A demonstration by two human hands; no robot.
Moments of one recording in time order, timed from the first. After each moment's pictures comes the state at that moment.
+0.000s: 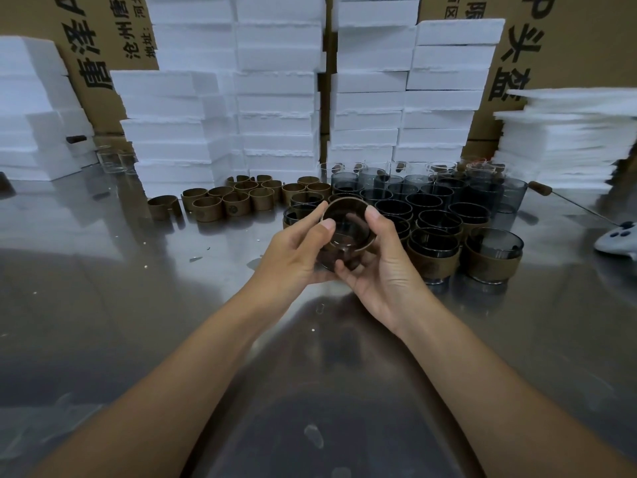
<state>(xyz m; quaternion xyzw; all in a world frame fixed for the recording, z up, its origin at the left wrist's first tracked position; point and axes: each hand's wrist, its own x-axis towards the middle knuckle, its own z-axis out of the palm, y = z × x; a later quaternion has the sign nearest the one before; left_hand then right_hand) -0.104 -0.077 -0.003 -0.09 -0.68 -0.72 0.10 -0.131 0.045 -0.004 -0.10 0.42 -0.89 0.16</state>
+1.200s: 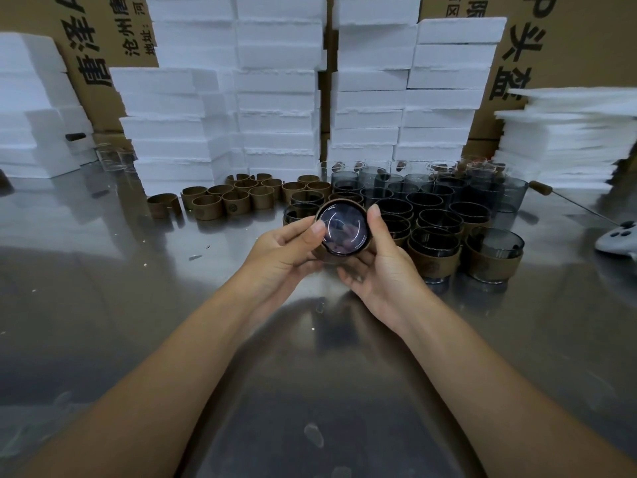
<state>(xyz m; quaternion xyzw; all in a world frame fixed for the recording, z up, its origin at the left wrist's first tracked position) -0.115 -0.096 -0.015 -0.10 -0.60 -0.79 0.06 -0.137 0.045 -0.007 -0.04 0.51 -0.85 0.15</state>
